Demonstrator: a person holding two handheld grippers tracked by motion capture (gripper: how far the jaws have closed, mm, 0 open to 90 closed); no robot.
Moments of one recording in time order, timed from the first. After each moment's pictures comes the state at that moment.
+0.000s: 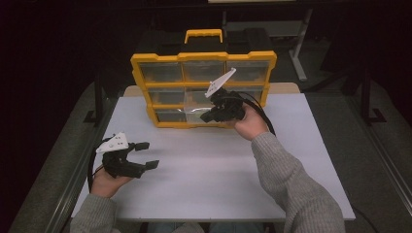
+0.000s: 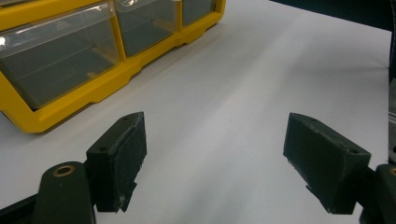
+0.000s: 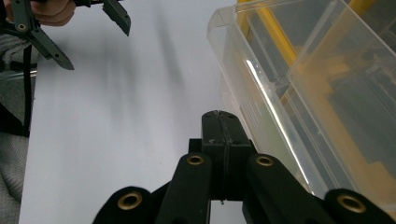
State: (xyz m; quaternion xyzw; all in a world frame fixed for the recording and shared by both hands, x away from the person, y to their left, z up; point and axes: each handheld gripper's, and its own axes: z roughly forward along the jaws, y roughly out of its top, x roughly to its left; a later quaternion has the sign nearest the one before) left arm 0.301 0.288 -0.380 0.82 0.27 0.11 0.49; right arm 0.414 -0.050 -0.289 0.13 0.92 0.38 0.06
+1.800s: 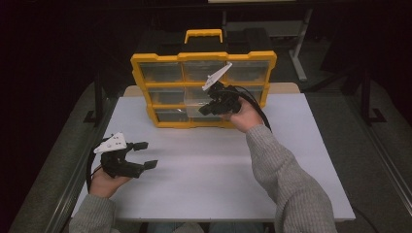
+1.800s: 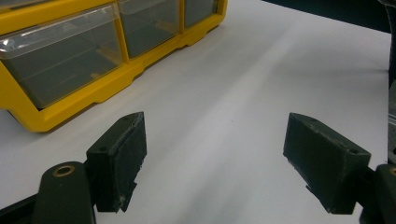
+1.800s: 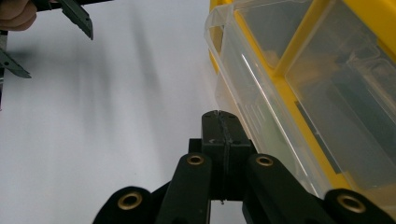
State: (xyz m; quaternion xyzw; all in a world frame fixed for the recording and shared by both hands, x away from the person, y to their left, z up) left arm 0.299 0.292 -0.378 0.82 0.27 0.11 0.50; right arm 0.438 -0.043 -0.291 0.15 0.91 0.37 0.08
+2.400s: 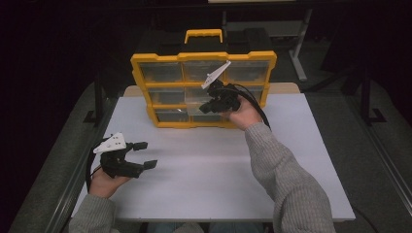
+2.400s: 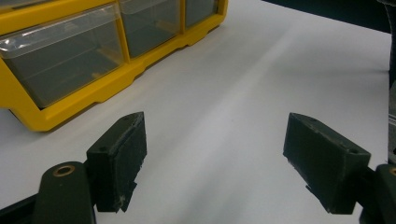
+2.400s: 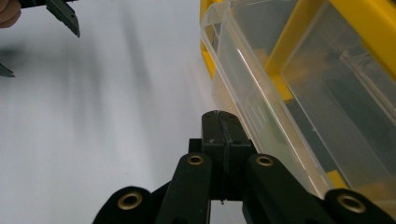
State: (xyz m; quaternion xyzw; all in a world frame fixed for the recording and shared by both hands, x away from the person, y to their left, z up) left arm 0.299 0.293 -0.378 0.82 0.27 0.11 0.50; right arm 0.444 -0.041 -0.291 0.15 0.92 0.36 0.08
